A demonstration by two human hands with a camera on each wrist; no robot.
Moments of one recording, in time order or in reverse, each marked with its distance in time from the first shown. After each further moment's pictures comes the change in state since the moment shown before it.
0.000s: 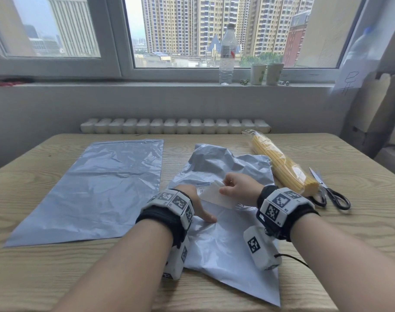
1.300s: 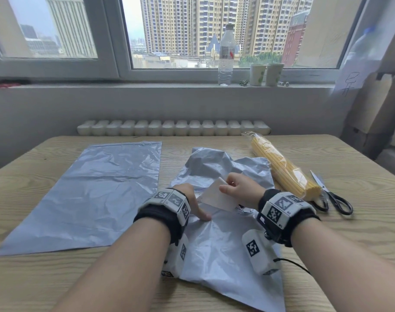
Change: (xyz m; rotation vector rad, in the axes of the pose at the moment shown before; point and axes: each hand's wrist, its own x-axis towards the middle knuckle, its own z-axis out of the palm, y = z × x) left_hand 0.027 -0.008 -0.003 -0.100 -0.049 -0.045; right_hand 0.014 0.013 0.000 0.133 0.042 0.008
